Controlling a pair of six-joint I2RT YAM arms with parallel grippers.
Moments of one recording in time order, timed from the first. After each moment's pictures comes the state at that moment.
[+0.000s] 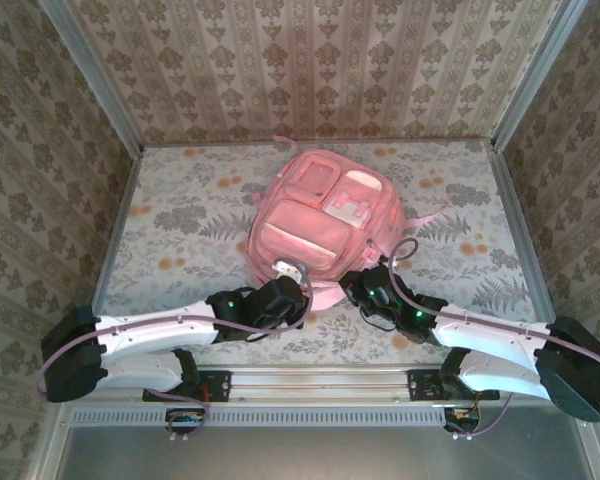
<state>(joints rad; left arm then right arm) -1.21 1.15 0.65 -0.29 -0.22 -0.71 0.86 1.08 0.42 0.10 0.20 1.53</state>
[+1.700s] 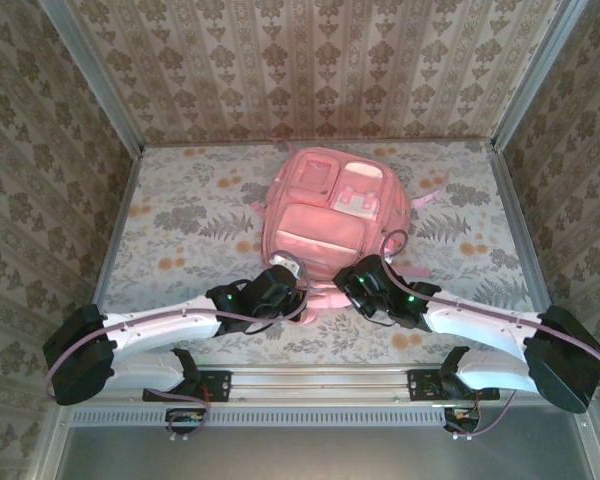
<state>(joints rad) -1.10 1.19 0.61 -0.21 -0.09 -0.68 0.82 1.20 0.54 -0.11 0.08 1.53</state>
